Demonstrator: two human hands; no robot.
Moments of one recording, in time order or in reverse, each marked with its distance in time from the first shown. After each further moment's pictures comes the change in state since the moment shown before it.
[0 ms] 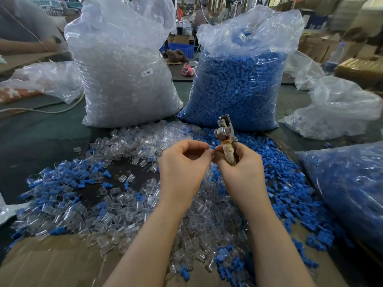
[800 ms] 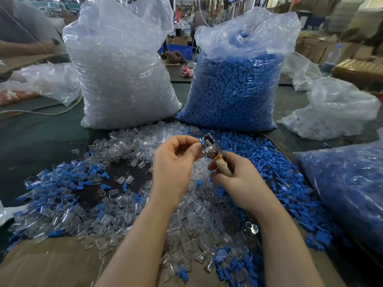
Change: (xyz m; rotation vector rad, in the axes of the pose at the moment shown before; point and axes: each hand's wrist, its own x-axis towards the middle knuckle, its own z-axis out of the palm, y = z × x) left_hand 0.008 -0.002 -0.011 -0.197 -0.070 0.009; right_hand 0.001 0.004 -0.019 -0.150 -0.369 0.034
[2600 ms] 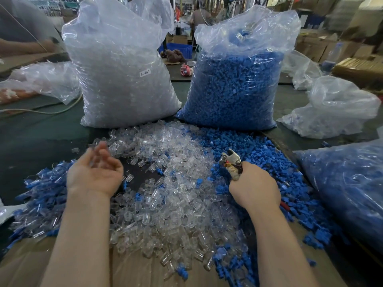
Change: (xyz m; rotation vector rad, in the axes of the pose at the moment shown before) left_hand 0.038 -0.024 -0.127 -0.993 0.445 -0.528; right_hand 0.006 0.020 0.001 -0.690 0.192 0.426
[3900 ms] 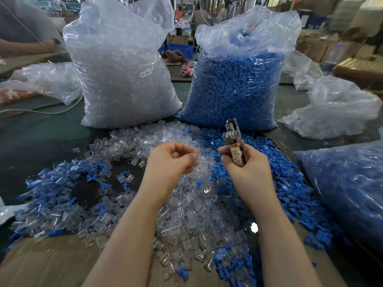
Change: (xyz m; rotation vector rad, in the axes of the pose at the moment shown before) left_hand -0.048 -0.091 0.050 1.148 -0.380 0.247; right_hand -0.004 -0.009 -0.006 0.947 0.061 -0.307
